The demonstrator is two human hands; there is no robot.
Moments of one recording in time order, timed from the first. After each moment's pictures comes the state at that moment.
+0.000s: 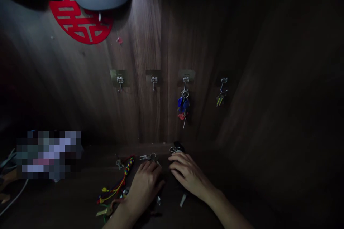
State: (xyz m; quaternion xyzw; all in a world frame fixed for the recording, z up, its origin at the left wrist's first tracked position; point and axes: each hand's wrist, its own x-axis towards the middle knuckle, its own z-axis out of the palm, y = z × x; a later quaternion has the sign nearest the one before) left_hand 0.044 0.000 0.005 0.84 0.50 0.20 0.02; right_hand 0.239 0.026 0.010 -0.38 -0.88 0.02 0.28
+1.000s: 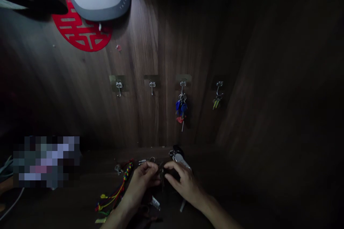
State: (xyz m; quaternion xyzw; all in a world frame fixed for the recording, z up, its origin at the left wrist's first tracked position) left_hand 0.046 0.007 0.013 0.41 0.43 0.50 0.62; right_hand 0.220 0.017 0.004 -0.39 -0.82 0.16 0.39
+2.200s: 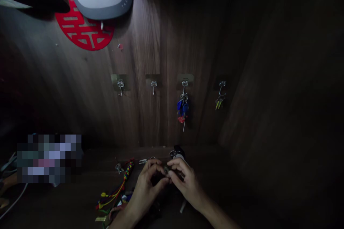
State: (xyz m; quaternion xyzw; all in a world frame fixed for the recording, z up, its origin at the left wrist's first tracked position) left_hand 0.051 -0.001 0.014 0.71 0.46 0.45 0.29; right_hand 0.217 0.011 0.013 -0.38 -0.72 0.34 0.46
